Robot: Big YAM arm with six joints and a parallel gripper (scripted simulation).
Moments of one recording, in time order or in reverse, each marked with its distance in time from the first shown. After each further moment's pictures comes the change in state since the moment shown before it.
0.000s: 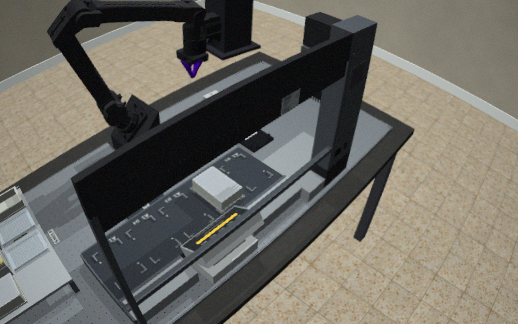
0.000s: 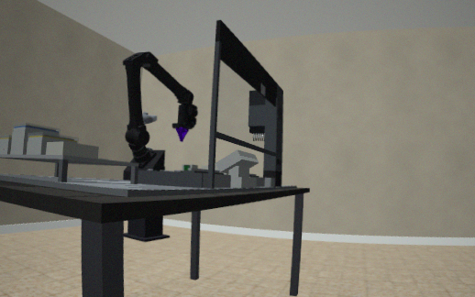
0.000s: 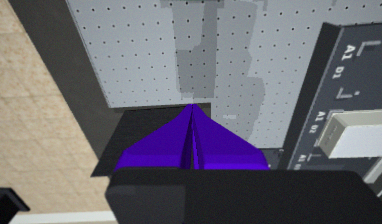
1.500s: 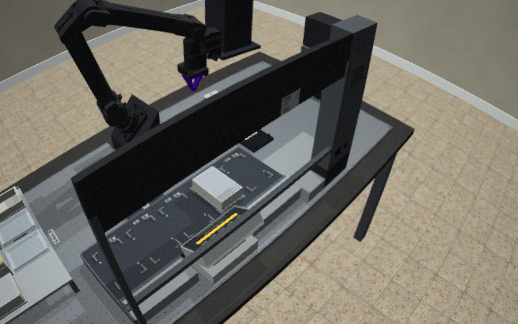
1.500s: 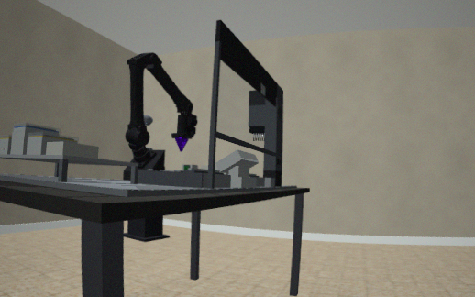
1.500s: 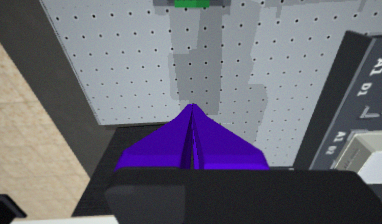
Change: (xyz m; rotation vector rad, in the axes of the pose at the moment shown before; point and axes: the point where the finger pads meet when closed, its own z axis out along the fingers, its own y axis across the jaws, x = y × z) arm -0.001 0.000 0.056 0.001 -0.004 0.003
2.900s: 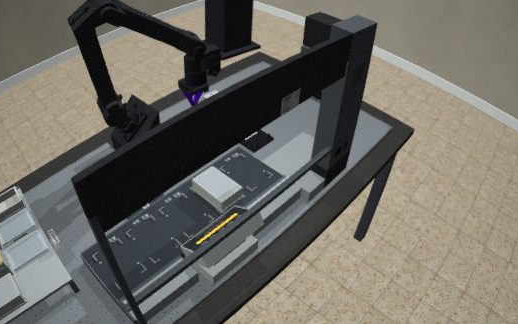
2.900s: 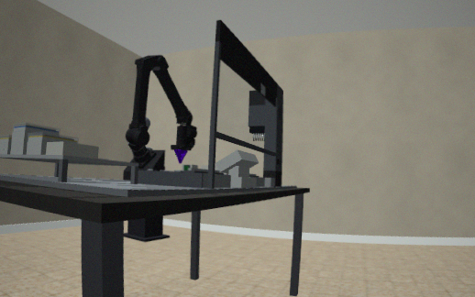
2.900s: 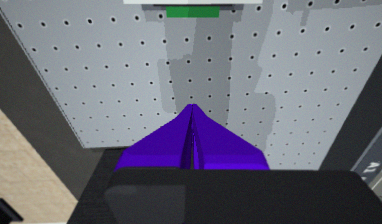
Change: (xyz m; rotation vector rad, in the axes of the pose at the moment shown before) arm 0.002 0.000 0.065 -0.002 0.009 -0.001
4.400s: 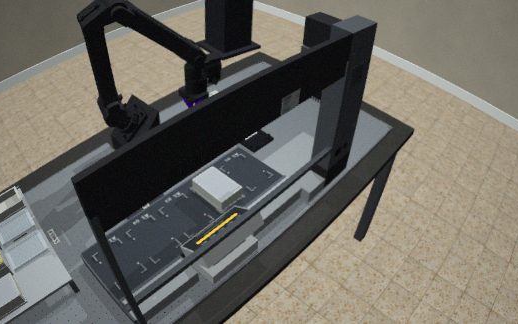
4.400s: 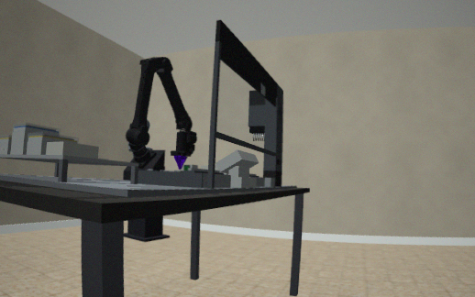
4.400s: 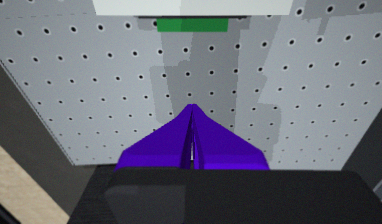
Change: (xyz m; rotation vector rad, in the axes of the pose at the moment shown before) arm -0.001 0.000 0.033 0.000 -0.005 0.001
